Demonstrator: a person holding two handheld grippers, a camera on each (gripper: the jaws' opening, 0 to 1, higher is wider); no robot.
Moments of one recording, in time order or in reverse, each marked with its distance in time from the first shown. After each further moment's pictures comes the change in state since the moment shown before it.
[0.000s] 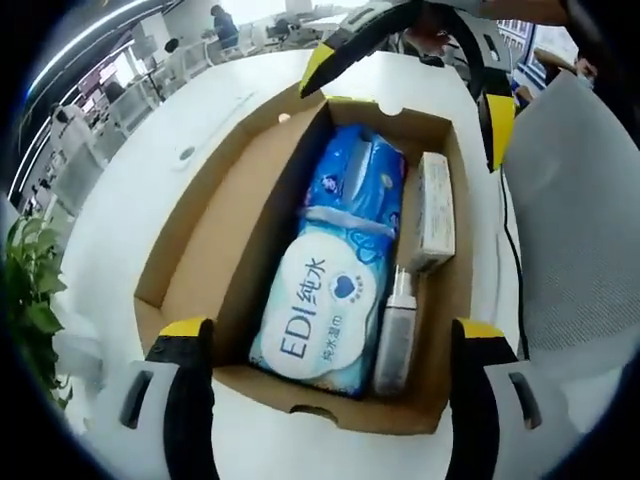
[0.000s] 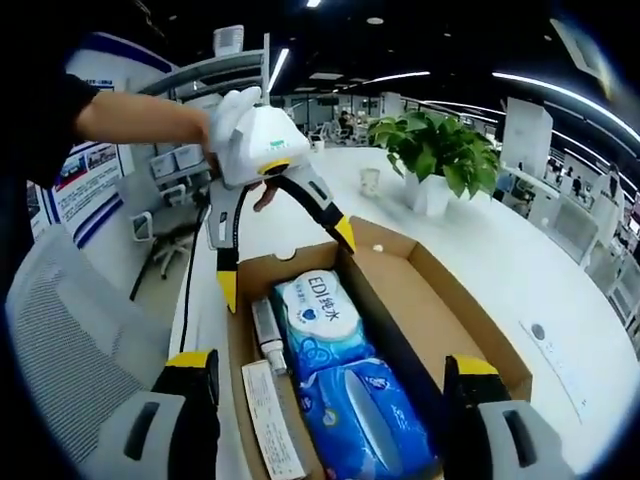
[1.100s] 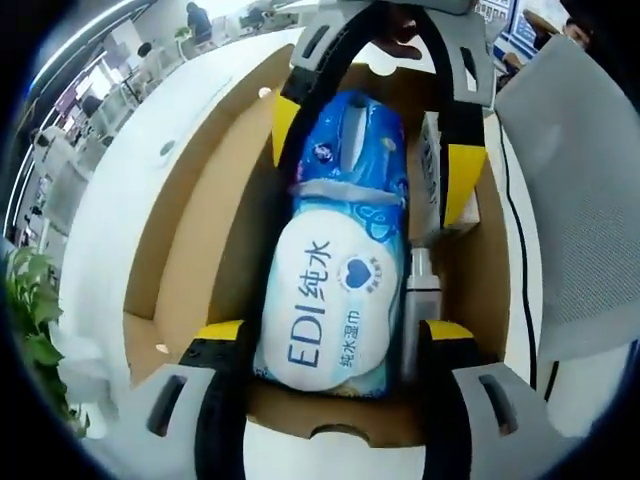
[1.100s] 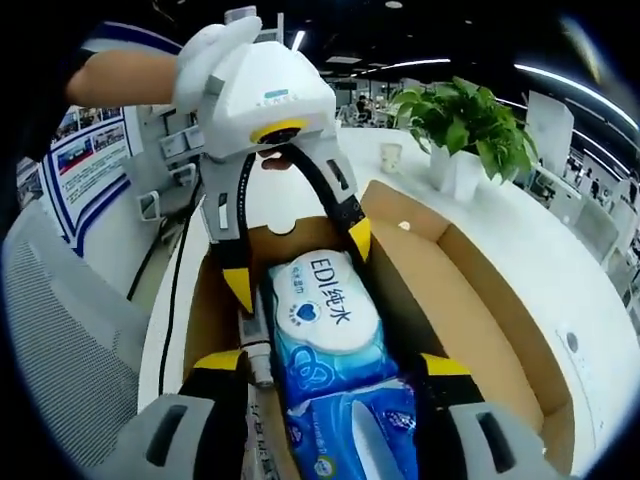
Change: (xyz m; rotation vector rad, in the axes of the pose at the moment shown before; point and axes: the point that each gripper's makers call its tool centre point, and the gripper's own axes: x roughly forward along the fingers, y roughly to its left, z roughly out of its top) left arm 0.030 0.009 -0.017 0.095 0.088 -0.006; right arm 0.069 0.002 -0.020 -0.065 0.078 0.057
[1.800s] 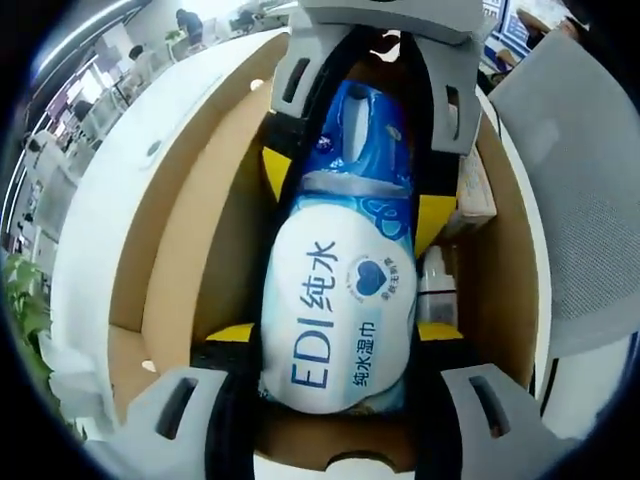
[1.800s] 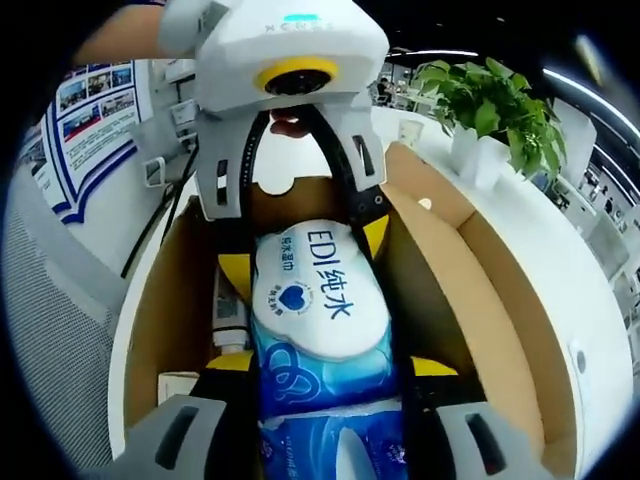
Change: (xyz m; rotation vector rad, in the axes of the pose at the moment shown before) left arm 0.015 0.001 0.001 0.025 -0.022 -0.046; right arm 0.033 -0.006 -0.018 -0.077 0.097 0.022
